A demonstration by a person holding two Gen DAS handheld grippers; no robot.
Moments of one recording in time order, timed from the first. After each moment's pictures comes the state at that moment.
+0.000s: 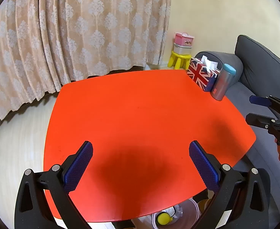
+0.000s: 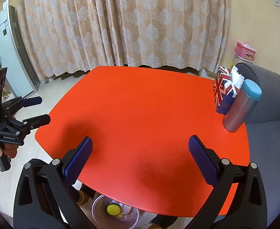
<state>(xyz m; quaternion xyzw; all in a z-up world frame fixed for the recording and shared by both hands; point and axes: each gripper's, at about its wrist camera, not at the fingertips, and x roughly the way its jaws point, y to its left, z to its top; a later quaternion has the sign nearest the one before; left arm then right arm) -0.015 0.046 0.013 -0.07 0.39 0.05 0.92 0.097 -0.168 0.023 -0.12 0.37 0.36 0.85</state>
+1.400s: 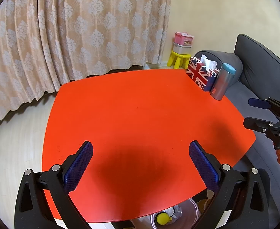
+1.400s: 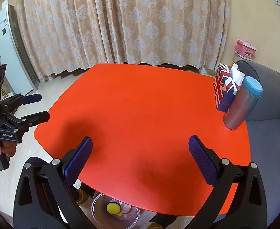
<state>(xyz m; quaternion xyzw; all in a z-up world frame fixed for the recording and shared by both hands) -0.011 0.043 0.012 -0.07 0.39 0.05 0.92 0.098 -0.168 0.017 -0.12 0.37 0.36 0.85</state>
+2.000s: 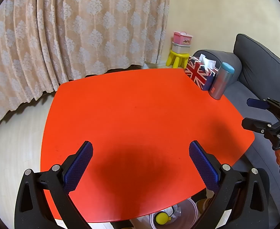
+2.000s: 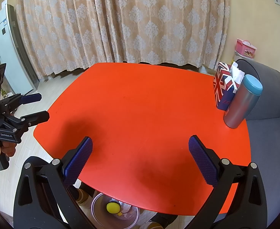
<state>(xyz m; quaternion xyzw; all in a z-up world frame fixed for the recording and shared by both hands) -0.010 0.037 0.010 -0.07 0.39 0.04 0.92 0.098 -0.169 0.016 -0.12 0.37 0.36 0.85</state>
